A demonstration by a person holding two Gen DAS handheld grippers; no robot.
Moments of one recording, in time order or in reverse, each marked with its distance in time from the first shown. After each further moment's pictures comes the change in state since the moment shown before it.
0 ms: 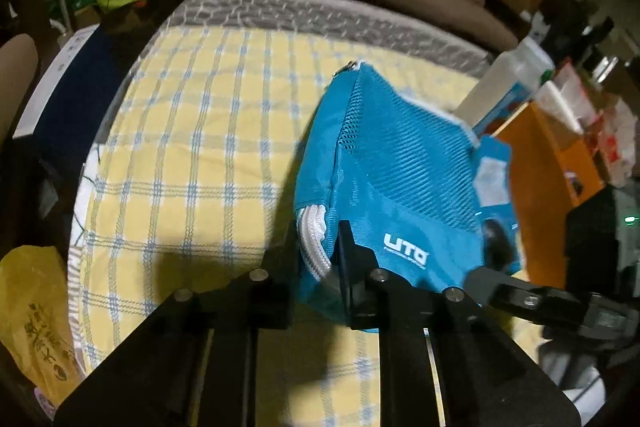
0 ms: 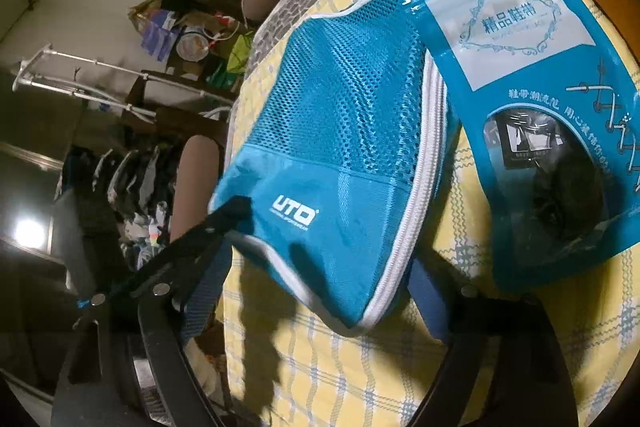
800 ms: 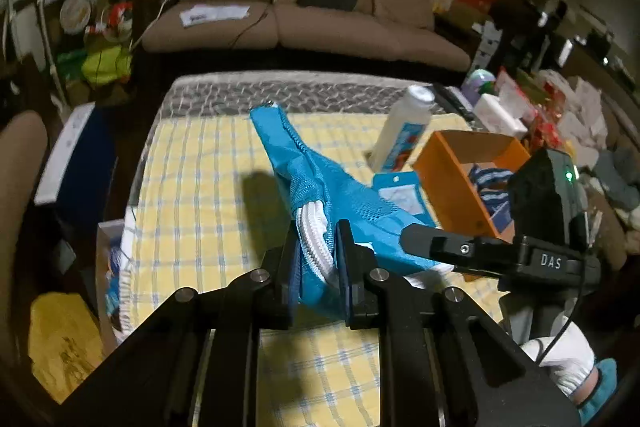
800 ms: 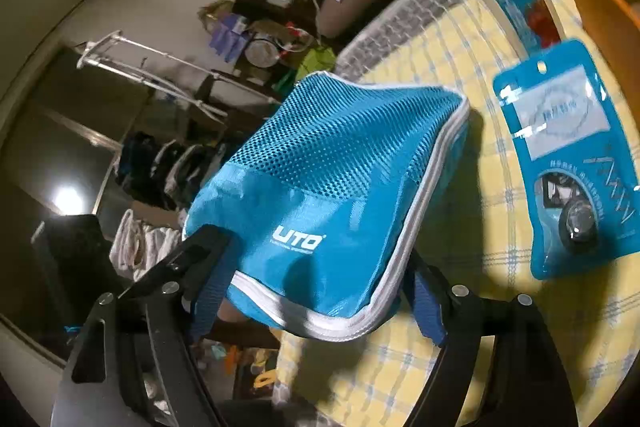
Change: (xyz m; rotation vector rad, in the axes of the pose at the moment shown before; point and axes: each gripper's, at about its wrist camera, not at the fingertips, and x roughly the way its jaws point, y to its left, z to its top) left arm -0.131 -0.066 -0.005 0.178 -0.171 -0.028; right arm -0.054 0.059 -0.002 -0.144 -0.061 0.189
